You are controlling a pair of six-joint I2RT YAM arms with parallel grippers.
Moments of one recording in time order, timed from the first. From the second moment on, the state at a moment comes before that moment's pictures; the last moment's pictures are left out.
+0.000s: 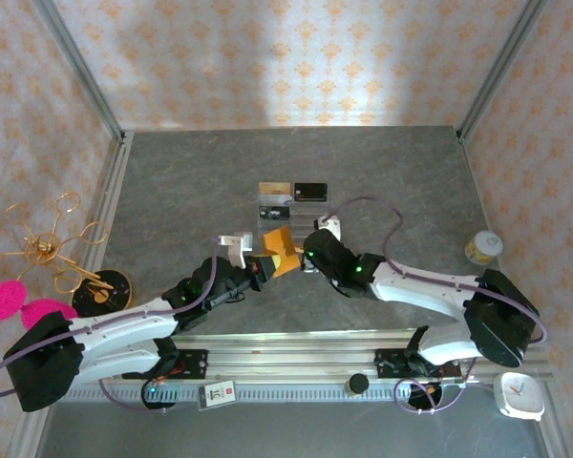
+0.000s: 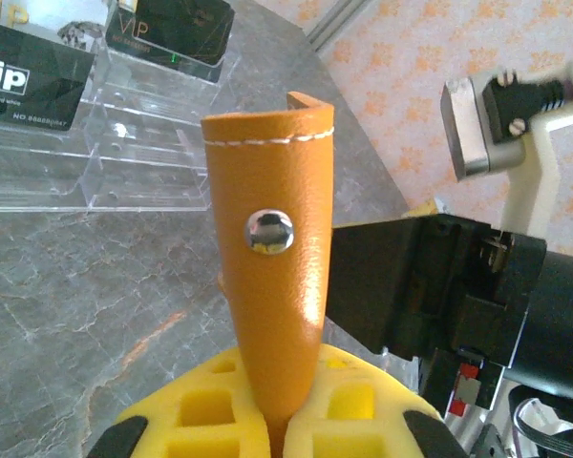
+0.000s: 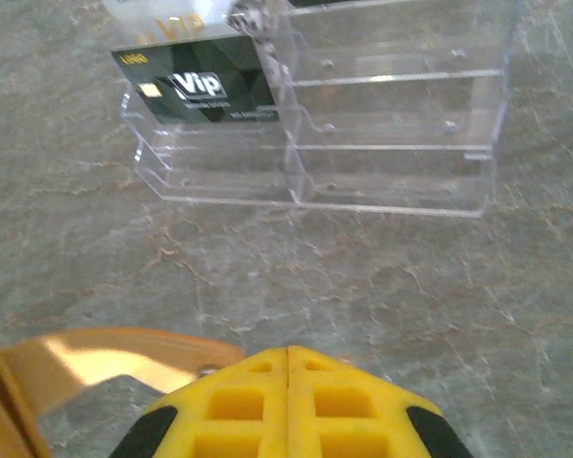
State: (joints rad) left arm -0.82 1.02 0.30 0.45 -0.03 -0.79; right arm 0.92 1.33 0.72 -0.16 0.35 0.74
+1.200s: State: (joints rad) left arm -0.80 1.13 0.22 0.70 0.19 -0.86; right arm 0.84 1.07 0.43 0.10 -0.02 0.70
